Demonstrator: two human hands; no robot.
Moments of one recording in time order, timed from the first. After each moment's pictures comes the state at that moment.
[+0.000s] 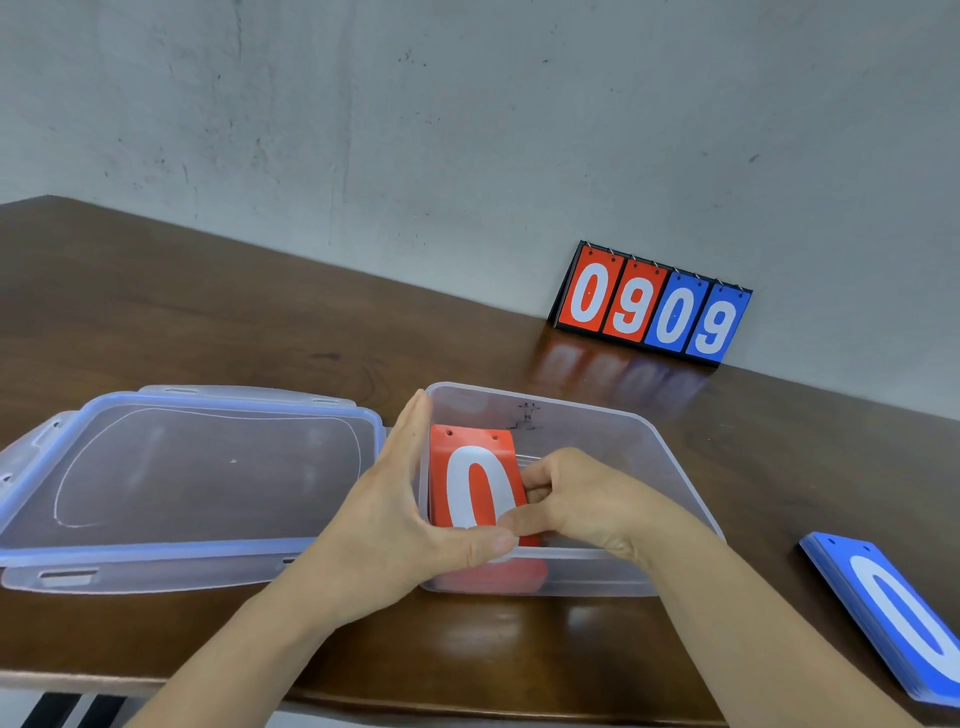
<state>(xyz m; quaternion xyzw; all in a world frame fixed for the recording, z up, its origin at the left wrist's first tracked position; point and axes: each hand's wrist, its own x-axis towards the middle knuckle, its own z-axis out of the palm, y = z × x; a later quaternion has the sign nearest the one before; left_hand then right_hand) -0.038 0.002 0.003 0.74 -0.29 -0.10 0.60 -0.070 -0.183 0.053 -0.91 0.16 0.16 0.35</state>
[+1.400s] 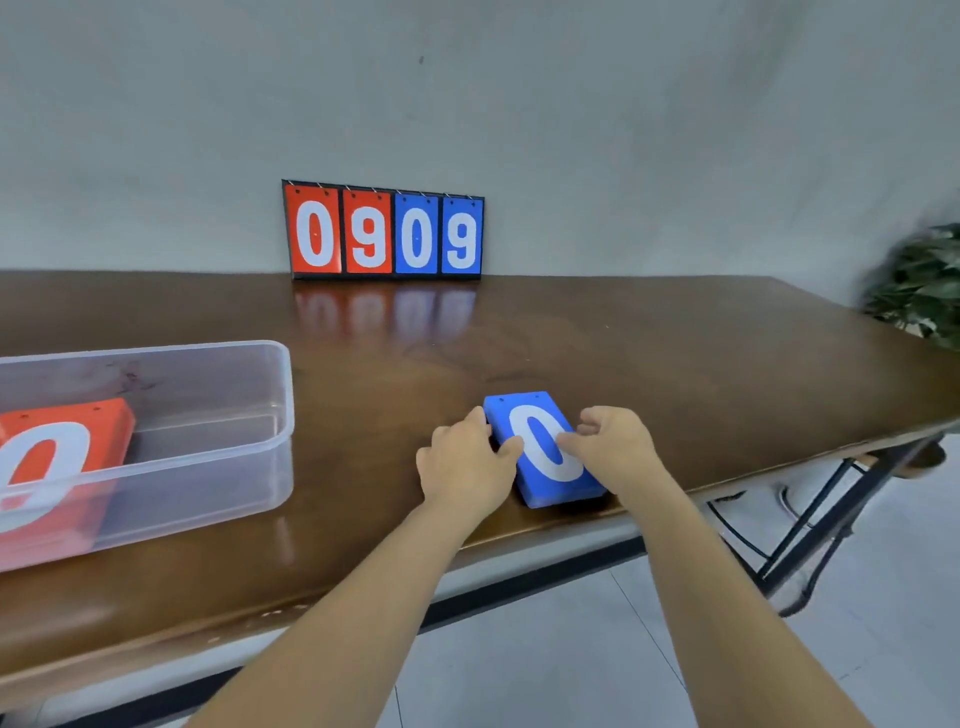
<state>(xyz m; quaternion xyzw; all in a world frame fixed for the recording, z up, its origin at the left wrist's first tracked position) -0.194 -0.352 -0.005 0.88 -0.29 -0.10 0.37 -0.281 -0.467 0.025 -0.80 0.45 -0.15 0.36</state>
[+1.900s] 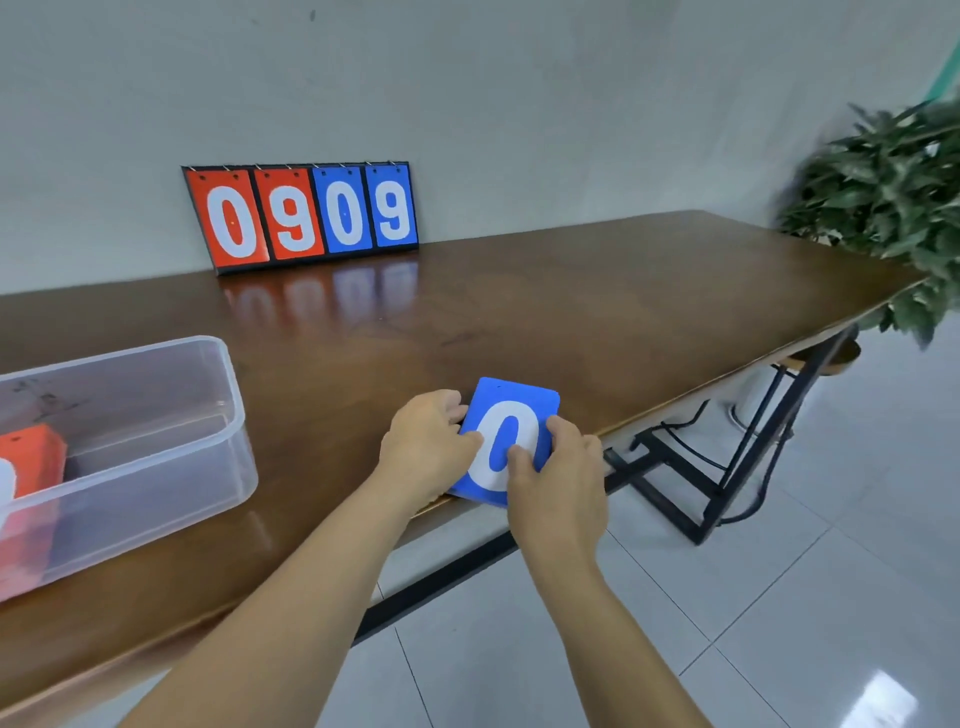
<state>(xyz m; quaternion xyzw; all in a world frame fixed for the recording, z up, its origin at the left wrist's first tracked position) -0.196 -0.329 -0.004 0.79 -0.34 -0.23 0.45 -0.308 -0.368 -0.022 -0.73 0.54 -0.29 0.30</state>
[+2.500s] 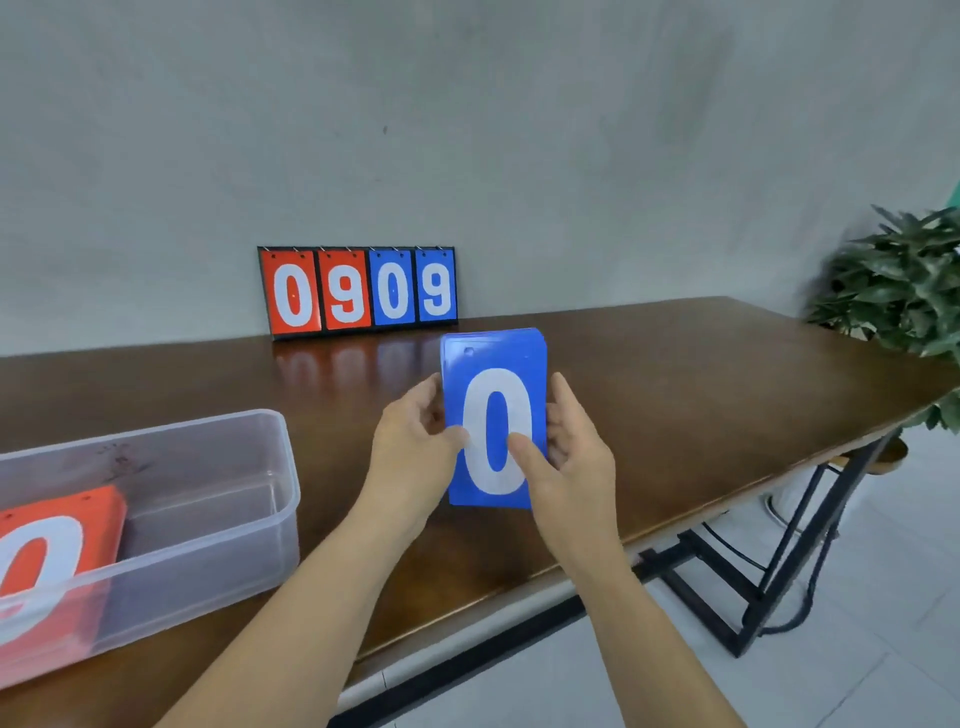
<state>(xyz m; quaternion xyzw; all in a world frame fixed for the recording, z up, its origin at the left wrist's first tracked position) -0.166 -0.308 0.048 0.64 -0.31 -0.15 0.69 -0.274 -0.392 0.028 -0.72 0.23 -0.44 0.49</state>
